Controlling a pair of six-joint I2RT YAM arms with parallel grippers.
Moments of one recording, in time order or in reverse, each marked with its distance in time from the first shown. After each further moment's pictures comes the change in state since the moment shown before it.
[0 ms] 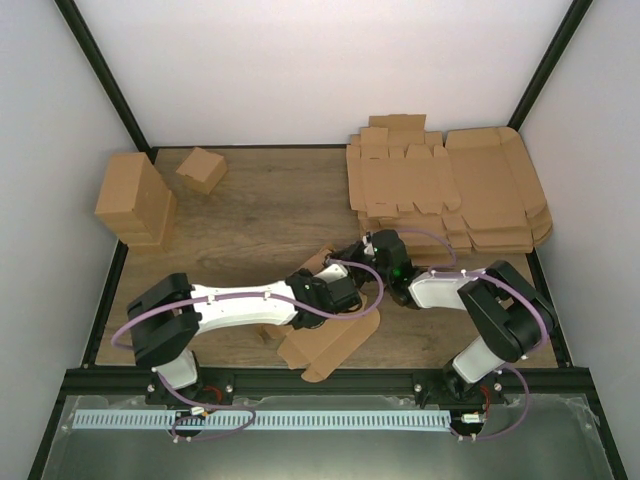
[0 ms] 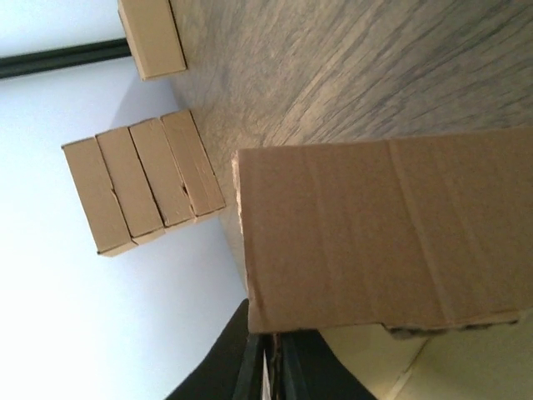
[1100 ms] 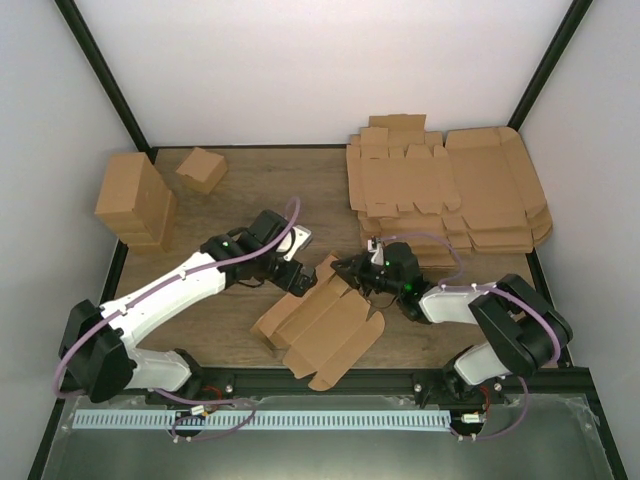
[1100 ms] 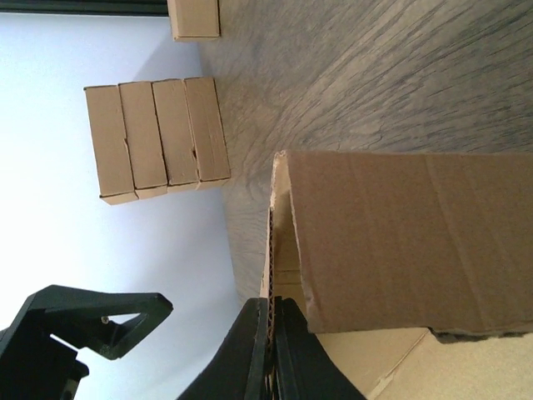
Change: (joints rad) left arm 0.425 -0.351 -0.034 -0.005 0.947 0.052; right arm 0.000 -0.098 -0.146 0.131 -0.026 -0.135
